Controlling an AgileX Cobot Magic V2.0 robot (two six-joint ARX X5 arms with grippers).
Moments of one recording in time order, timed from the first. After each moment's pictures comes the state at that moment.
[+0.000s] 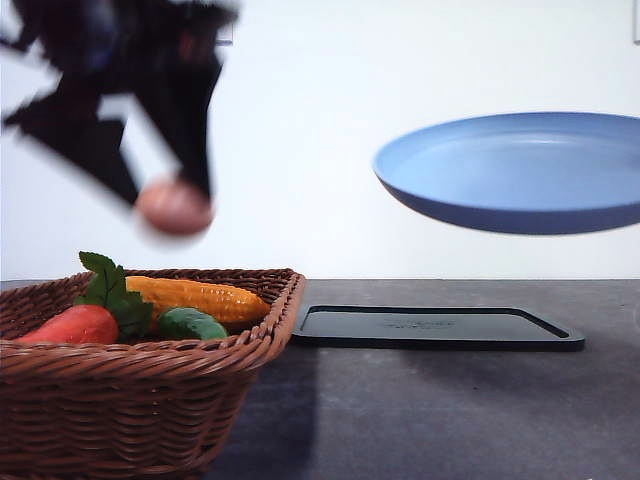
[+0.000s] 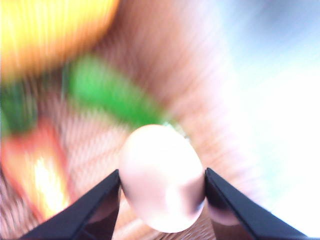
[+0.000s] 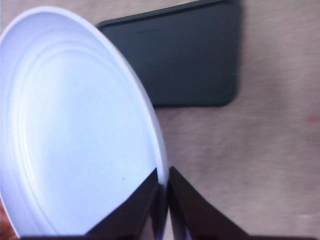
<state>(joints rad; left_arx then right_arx) -0.65 1.37 1.17 -0.85 0.16 -0.28 0.00 0.84 0.71 -0.65 -0.49 0.26</state>
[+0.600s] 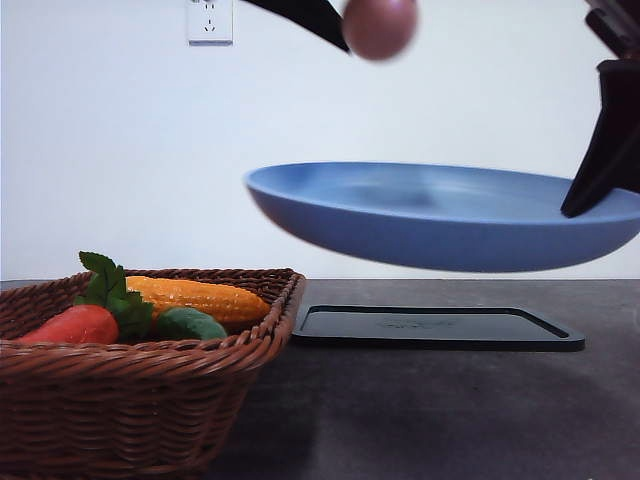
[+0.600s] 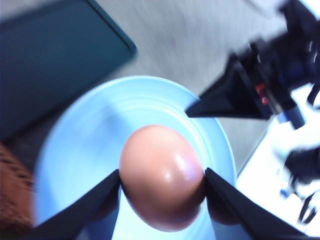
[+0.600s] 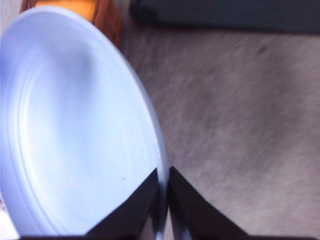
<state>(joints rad) -0.94 1.44 1.36 -0.70 0.15 -0.25 0.24 1.03 0.71 -0.65 -0.58 0.29</state>
